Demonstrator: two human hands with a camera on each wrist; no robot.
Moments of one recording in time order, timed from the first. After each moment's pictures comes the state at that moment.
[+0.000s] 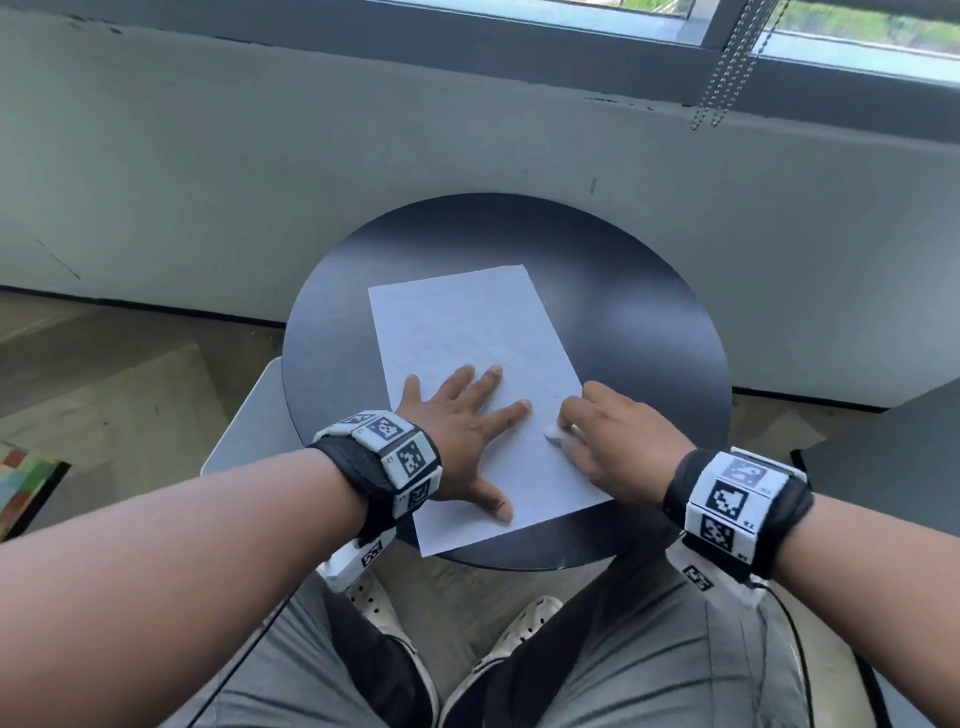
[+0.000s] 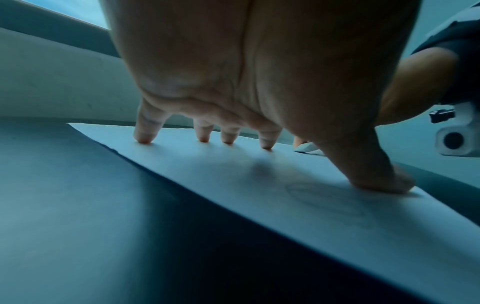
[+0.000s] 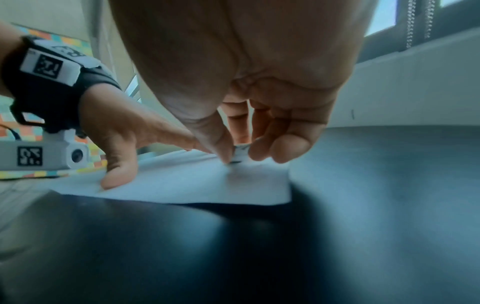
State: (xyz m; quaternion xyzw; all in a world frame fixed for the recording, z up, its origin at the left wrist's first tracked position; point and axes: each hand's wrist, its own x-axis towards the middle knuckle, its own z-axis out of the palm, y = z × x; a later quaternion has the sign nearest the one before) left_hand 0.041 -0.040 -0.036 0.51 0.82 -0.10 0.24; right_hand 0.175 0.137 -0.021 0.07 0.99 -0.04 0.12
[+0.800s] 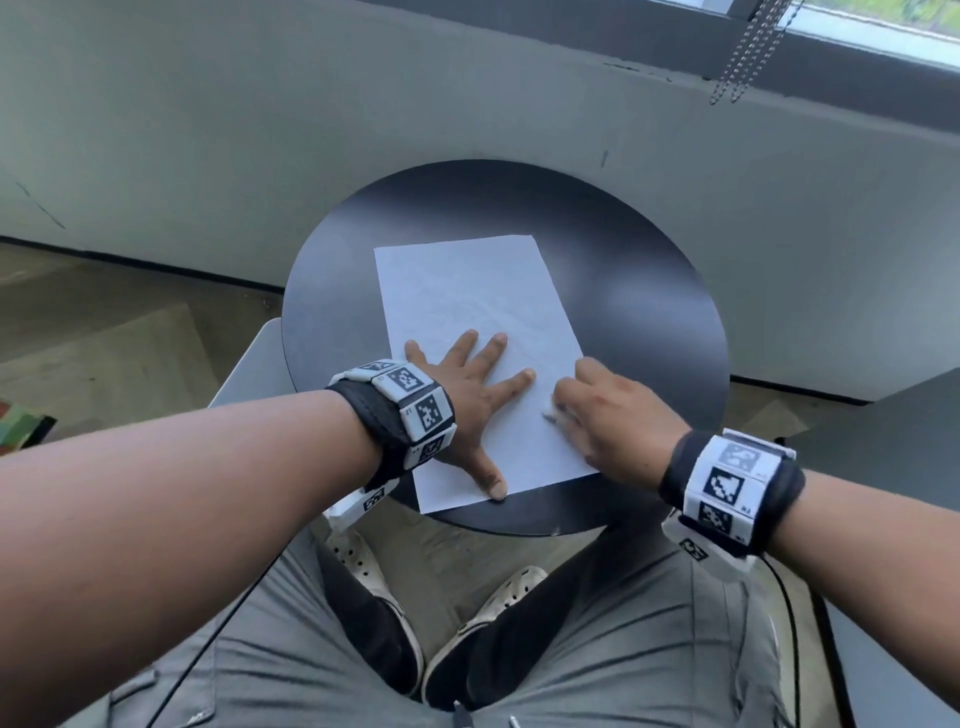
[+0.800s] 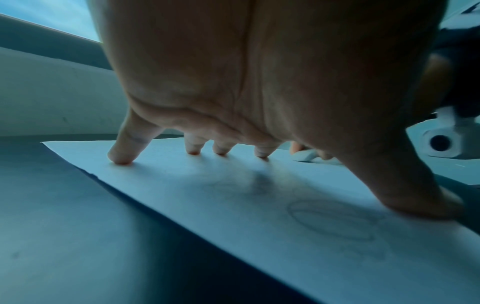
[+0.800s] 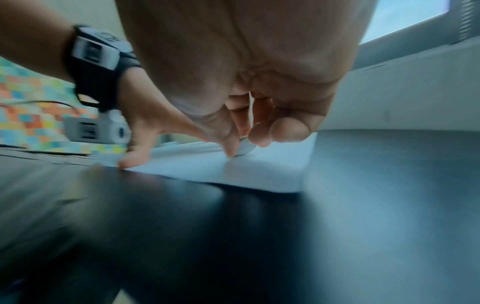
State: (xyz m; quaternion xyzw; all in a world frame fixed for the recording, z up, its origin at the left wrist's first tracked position) left_hand 0.042 -0.033 -0.029 0.50 0.81 -0.14 0.26; right_hand 0.179 0.129 -0.019 0.03 1.00 -0.06 0.07
